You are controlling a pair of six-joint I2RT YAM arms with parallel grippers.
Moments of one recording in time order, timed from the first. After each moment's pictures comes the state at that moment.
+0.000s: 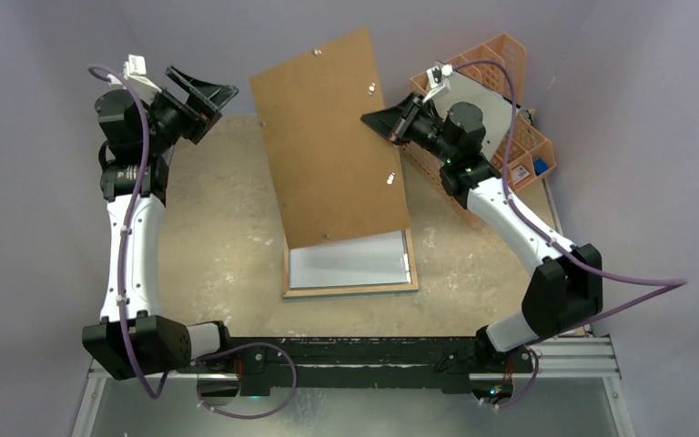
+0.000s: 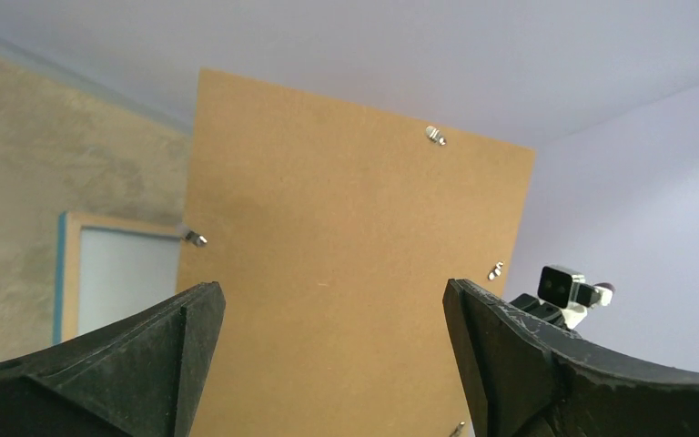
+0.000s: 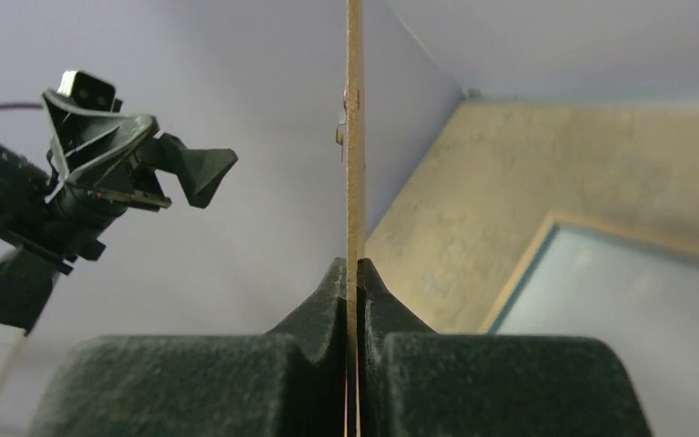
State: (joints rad) left arm 0.18 1.25 1.43 -0.21 0.57 -0.93; right arm 0.42 1.50 1.31 0.34 -0.46 0.79
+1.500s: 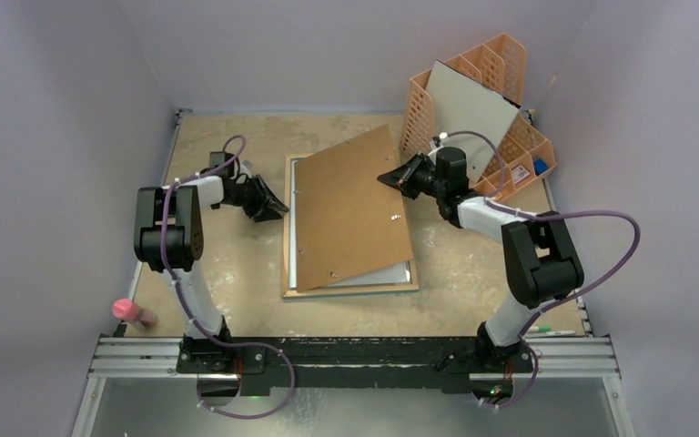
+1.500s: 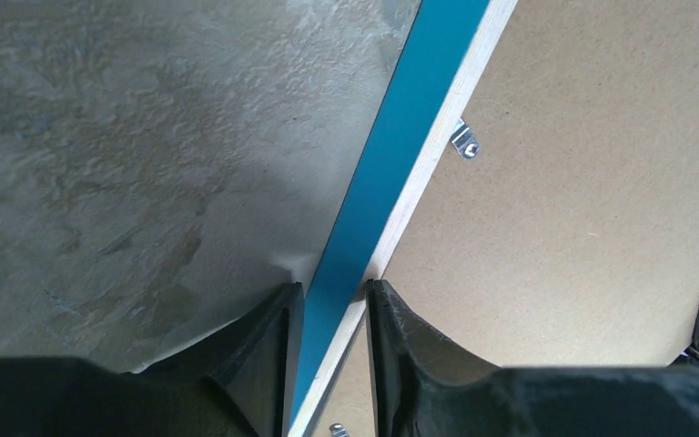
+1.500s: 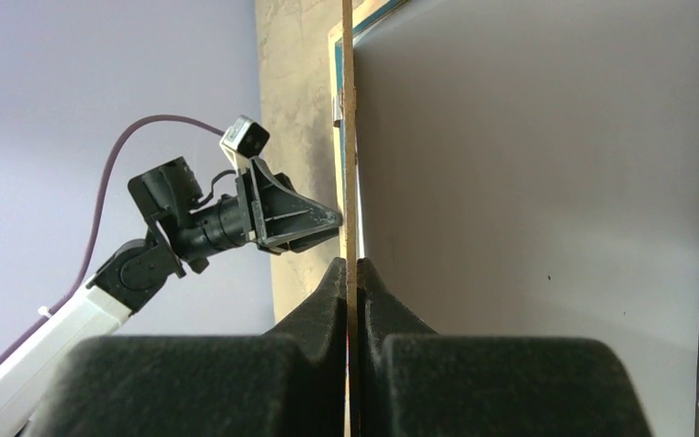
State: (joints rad) left arm 0.05 1.95 1.14 -0.33 0.63 -0.63; right arm 0.29 1.68 0.92 0.36 -0.46 1.07
